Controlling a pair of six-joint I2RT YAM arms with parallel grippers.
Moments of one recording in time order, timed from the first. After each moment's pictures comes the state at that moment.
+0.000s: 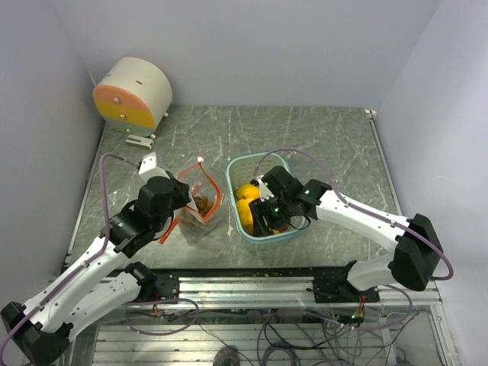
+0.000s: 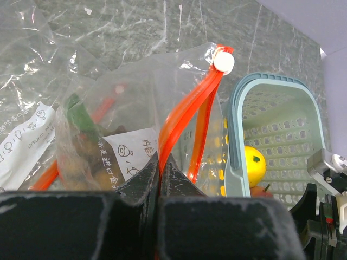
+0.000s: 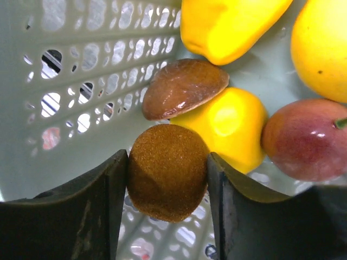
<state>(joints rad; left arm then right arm) -0.67 0.73 0.74 -0.44 -0.47 -0.79 0.85 1.39 1.02 -0.71 -0.25 0.34</state>
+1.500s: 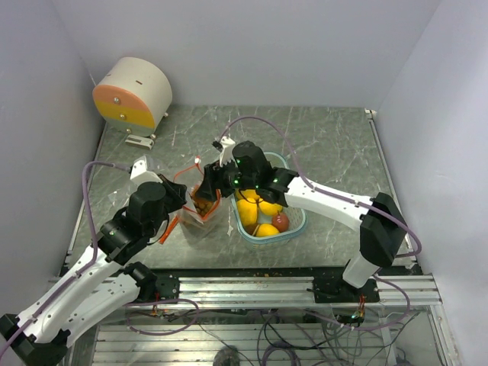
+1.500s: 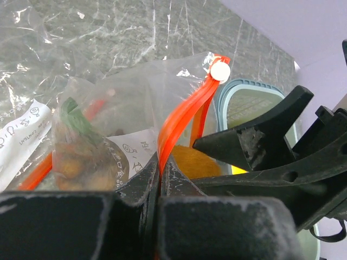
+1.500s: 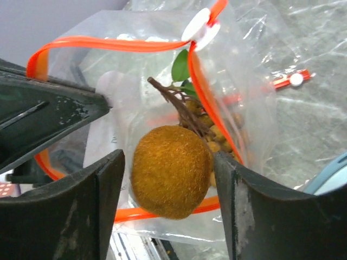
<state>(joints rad) -0.67 0.65 0.72 -0.46 -0.47 -0.85 0.93 1.66 1.29 -0.07 -0.28 0.43</state>
